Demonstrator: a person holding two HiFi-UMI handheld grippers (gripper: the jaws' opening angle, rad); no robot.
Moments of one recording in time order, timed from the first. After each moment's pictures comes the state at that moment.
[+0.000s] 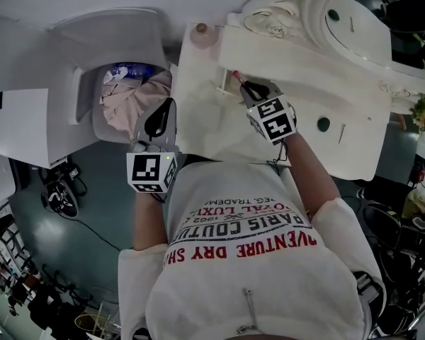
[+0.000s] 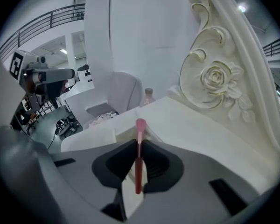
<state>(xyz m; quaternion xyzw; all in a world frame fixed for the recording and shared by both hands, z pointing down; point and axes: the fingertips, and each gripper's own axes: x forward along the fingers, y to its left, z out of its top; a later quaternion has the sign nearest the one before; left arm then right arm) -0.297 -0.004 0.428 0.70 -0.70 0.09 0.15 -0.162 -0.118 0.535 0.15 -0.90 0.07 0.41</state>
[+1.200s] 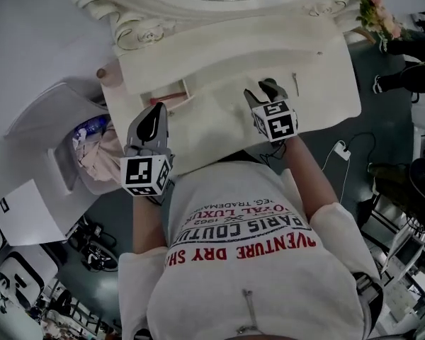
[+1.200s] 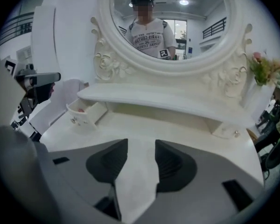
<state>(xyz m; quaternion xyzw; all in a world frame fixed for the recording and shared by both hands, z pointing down) -0.124 -0.106 0.435 0.82 -0.54 0.12 0.14 0.103 -0.155 0.547 0.40 -0.81 0.20 0.38</state>
